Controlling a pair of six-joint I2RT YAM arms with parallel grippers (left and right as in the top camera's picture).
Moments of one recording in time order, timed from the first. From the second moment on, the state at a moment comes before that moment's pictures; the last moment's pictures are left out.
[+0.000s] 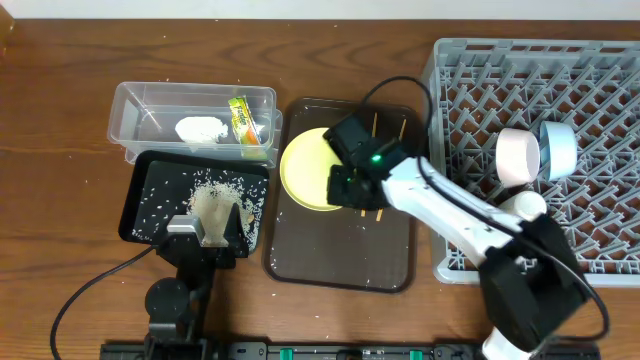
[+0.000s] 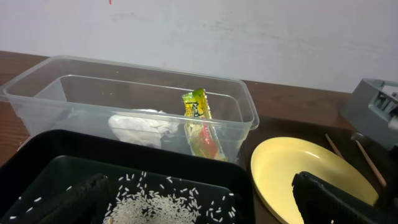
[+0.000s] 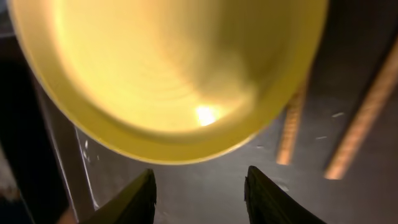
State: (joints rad) left arm -0.04 0.01 0.04 -0.16 0.04 -0.17; right arm 0.69 1.87 1.30 -0.74 -0.11 0.89
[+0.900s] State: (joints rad) left arm -0.04 0.01 0.04 -0.16 0.04 -0.17; right arm 0.67 1.86 1.30 -0.81 -0.07 0.97
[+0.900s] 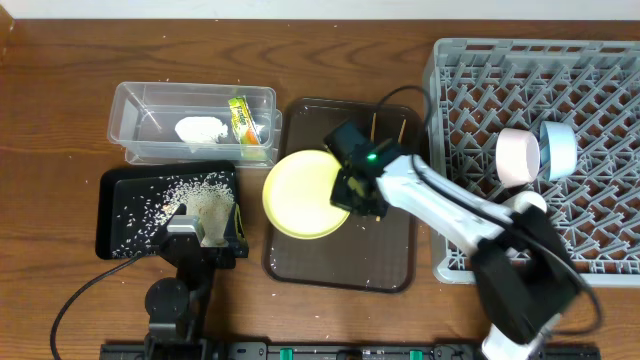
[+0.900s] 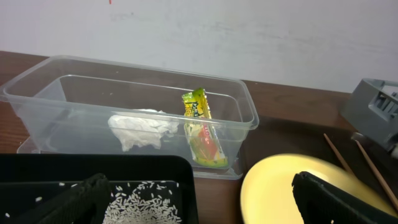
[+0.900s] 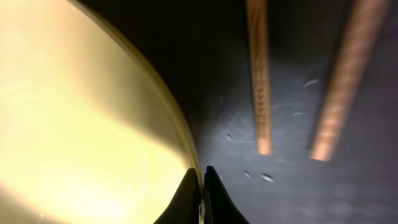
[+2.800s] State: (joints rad) left arm -0.04 0.01 0.04 -0.16 0.04 -0.17; right arm 0.33 1.53 1.32 -0.57 0.28 0.11
